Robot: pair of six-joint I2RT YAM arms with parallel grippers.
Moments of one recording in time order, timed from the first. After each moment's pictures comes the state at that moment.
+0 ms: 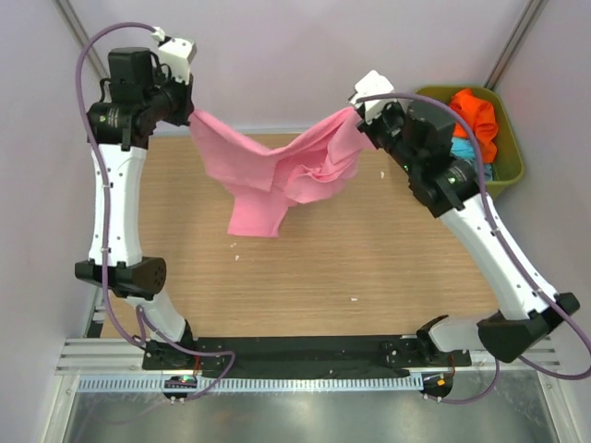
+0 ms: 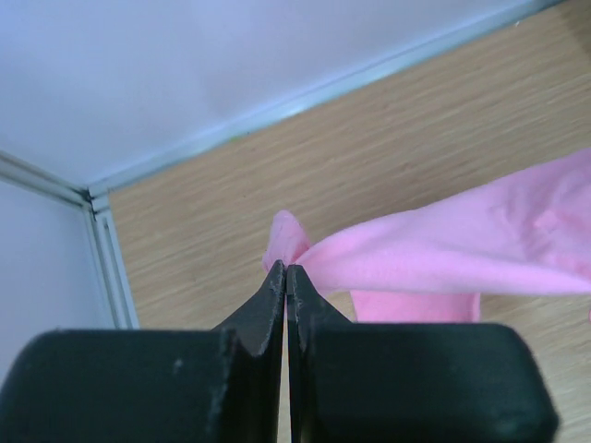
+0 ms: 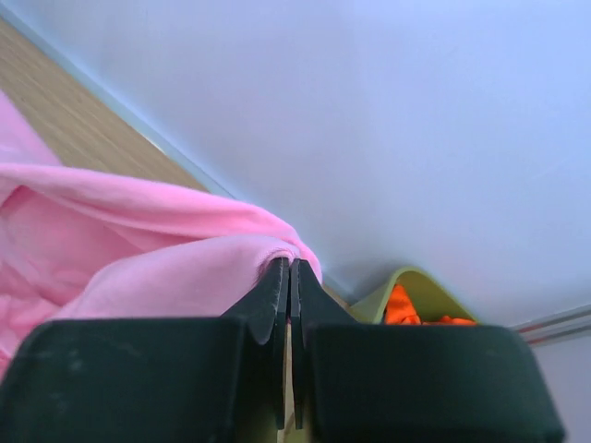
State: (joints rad) left arm -0.12 1.77 2.38 -1.09 0.16 0.24; right arm 0.51 1.36 1.62 -0.35 0.09 -0.54
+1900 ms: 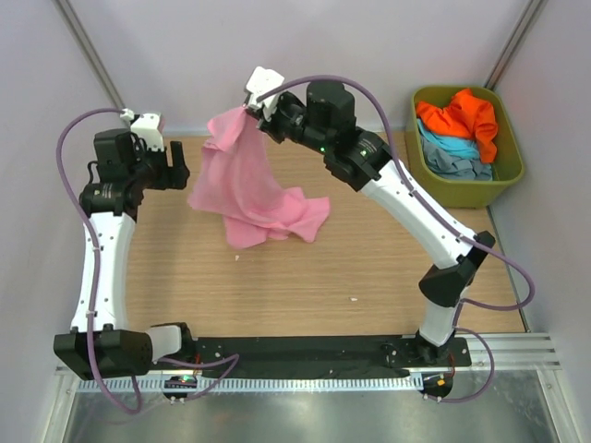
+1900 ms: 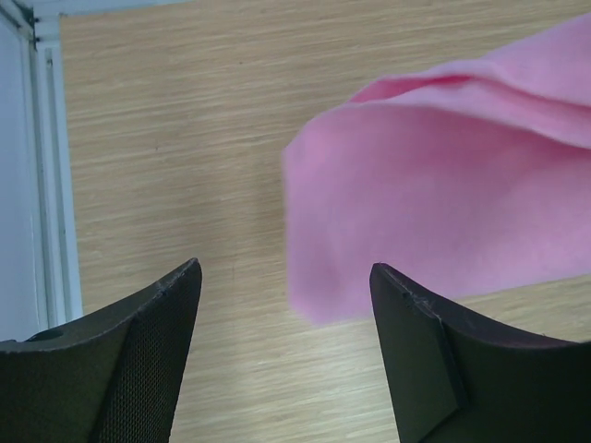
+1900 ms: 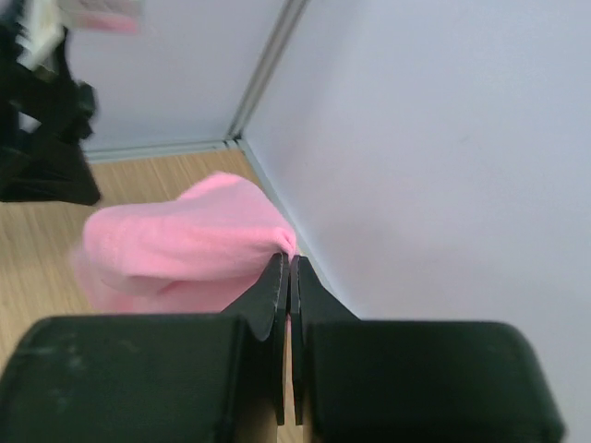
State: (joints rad) left arm 0.08 1.24 1.41 -0.71 0.22 0.09; right arm 0.82 1.83 2.22 -0.38 -0.15 -0.48
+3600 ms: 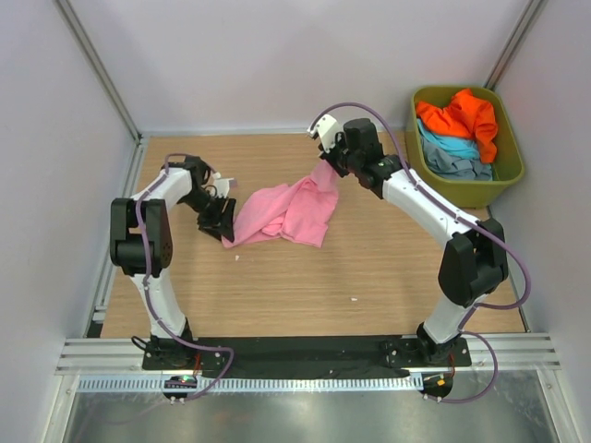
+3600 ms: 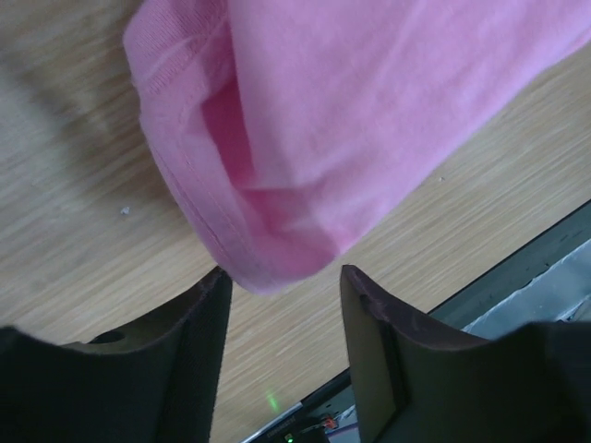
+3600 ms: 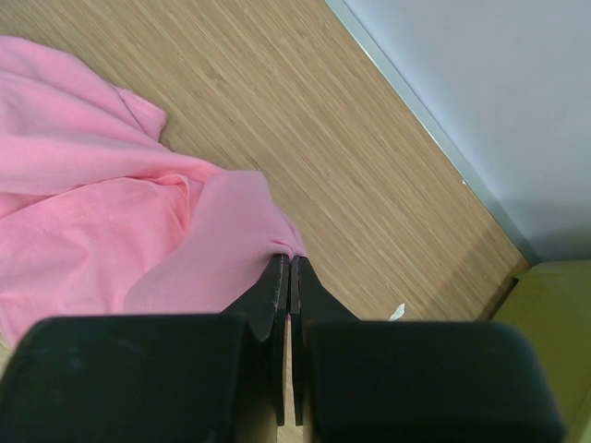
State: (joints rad) left arm -0.06 1.92 1.38 -1.02 0.49 0.26; right arm 0.48 1.71 1.47 -0.27 -0.04 -0.48
